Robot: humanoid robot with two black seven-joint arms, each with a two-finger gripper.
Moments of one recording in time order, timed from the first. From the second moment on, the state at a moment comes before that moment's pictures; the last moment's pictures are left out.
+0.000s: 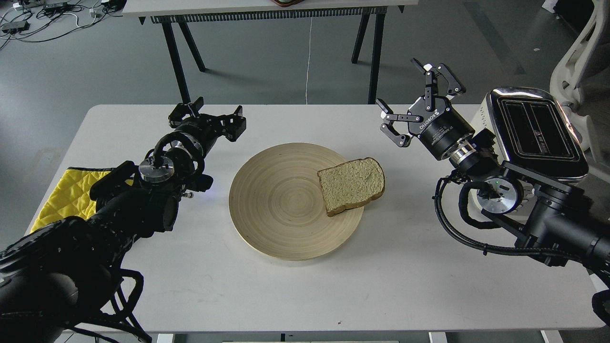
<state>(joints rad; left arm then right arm) -0.91 -0.03 -0.64 -0.18 -1.03 -0.37 0.16 0.84 -0.39 0.28 0.91 0.24 0.49 0.49</state>
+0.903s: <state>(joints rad) -0.91 -0.03 -0.64 -0.18 -1.03 -0.37 0.16 0.90 -0.40 0.28 0.90 0.14 0.37 0.49</state>
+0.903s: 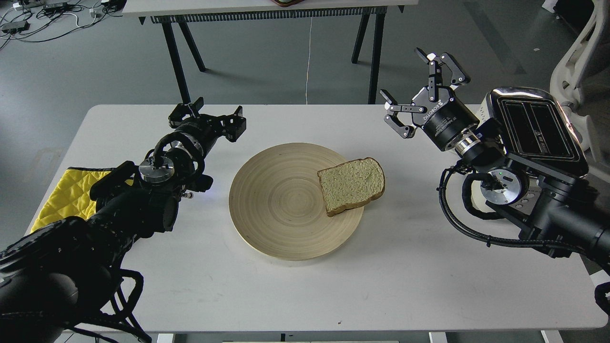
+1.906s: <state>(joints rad) -0.91 -0.03 -0.64 -0.18 -1.03 -0.37 0.16 1.07 -0.50 -0.29 1.13 -0.34 -0.43 0.30</state>
